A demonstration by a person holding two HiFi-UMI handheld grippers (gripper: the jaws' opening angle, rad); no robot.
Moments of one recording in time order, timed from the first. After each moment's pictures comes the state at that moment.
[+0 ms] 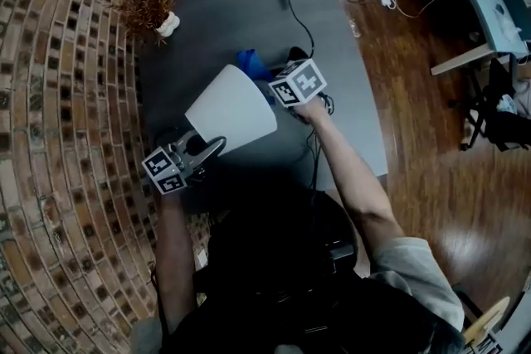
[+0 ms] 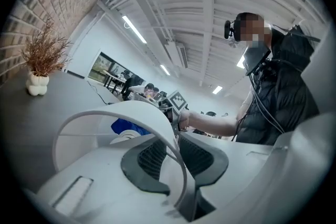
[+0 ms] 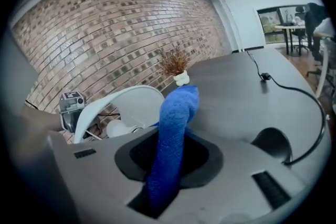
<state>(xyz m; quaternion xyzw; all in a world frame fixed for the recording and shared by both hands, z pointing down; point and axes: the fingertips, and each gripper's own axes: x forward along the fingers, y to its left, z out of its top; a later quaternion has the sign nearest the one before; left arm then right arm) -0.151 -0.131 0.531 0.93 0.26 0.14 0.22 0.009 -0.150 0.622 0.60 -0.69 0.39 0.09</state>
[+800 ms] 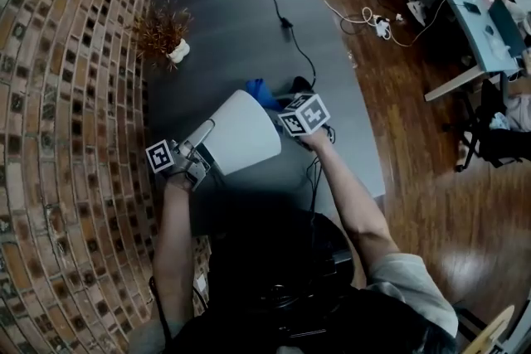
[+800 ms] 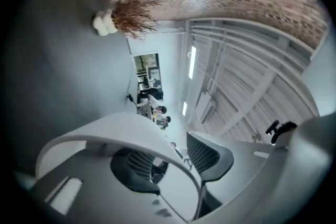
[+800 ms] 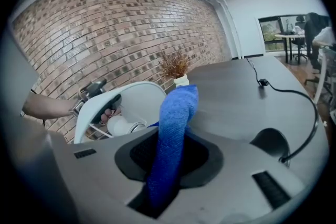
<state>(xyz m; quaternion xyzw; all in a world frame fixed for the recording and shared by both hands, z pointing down) -0.103 -0.224 0.532 0.76 0.15 0.06 0.63 0.007 -0.150 0.619 0.62 -0.70 0.34 0.10</state>
